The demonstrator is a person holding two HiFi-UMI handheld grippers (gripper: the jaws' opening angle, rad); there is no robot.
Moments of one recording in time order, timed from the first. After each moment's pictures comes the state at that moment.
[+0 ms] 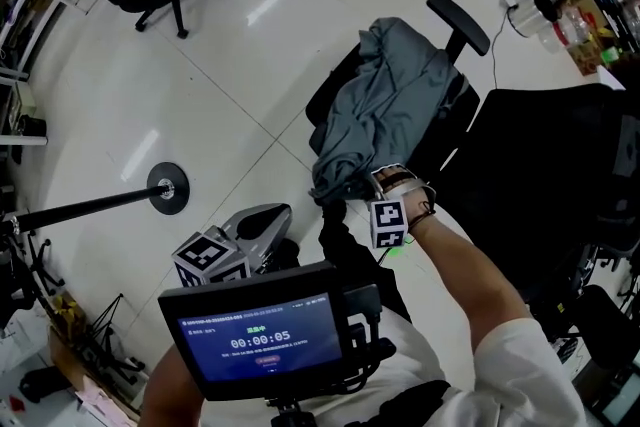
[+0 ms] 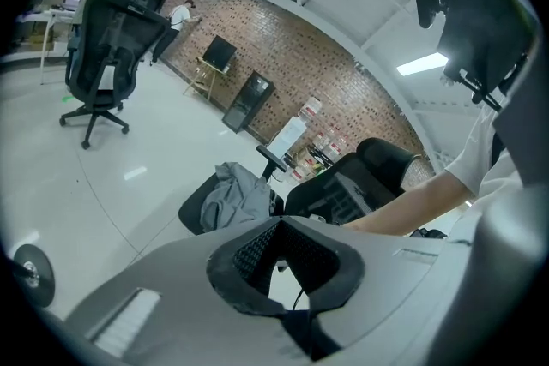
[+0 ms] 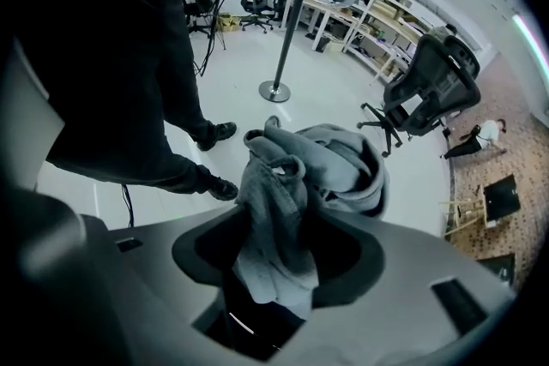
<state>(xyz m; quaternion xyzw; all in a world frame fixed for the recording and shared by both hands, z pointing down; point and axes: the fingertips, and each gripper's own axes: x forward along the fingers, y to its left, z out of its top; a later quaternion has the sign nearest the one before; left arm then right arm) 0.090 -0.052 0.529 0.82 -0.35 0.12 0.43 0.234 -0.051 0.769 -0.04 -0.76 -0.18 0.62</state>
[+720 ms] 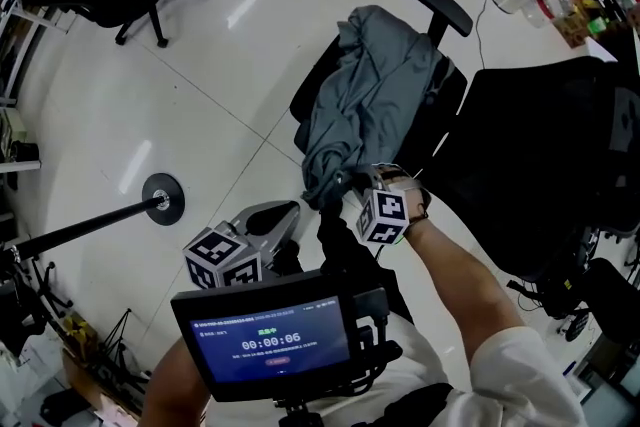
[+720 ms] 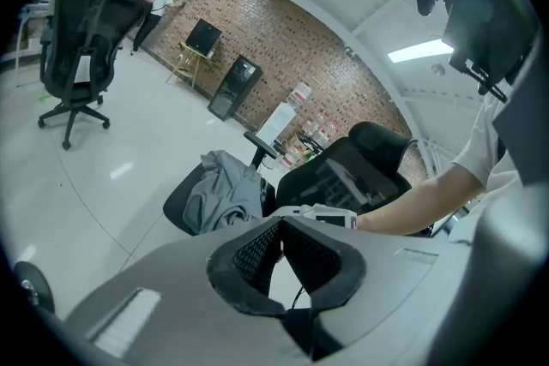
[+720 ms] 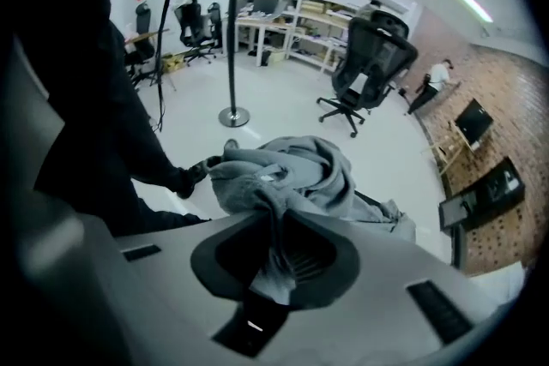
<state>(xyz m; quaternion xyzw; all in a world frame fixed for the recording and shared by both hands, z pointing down) 0.122 -0.057 0.552 0.84 -0.30 0.16 0.43 0.221 -0.069 0.736 0.12 -0.82 -0.04 0.55</state>
